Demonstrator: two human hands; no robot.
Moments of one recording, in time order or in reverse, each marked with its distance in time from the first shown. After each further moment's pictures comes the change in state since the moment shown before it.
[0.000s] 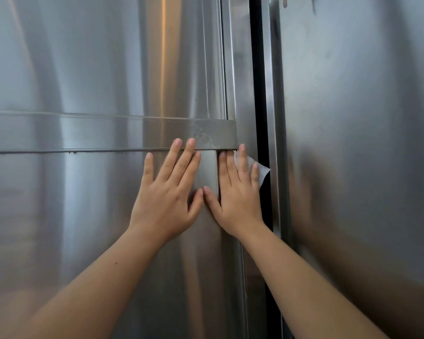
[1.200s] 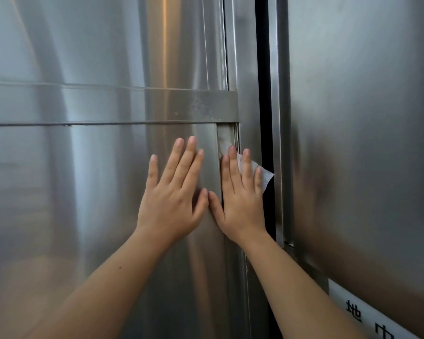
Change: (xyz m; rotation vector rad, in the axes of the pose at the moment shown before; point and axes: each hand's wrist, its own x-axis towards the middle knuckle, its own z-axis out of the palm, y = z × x) left_hand -0.036 0.021 0.007 -0.057 0.000 -0.031; right_hand -0.050 -0.004 0.007 -0.004 -0.097 0.030
